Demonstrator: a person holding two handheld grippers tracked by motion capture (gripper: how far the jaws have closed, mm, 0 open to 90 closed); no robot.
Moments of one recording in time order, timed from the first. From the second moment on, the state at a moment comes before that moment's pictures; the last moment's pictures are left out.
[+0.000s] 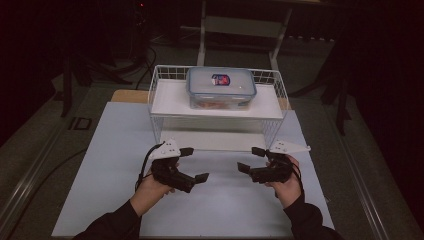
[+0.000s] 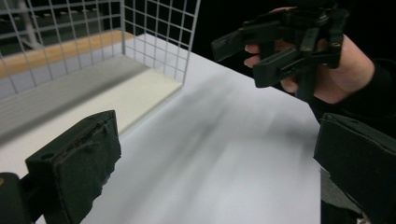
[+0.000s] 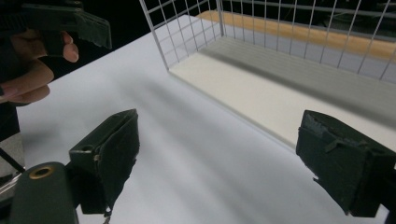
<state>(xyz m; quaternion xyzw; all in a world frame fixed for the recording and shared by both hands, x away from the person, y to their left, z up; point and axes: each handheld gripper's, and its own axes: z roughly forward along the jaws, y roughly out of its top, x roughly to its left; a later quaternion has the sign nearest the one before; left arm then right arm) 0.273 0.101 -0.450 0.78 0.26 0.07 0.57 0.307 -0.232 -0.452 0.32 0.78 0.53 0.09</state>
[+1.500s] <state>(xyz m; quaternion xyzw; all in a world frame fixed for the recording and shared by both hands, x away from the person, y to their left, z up) 0.249 0.159 -0.518 0.78 0.30 0.09 0.53 0.275 -0.273 -0.506 0.32 0.80 0.50 0.11</state>
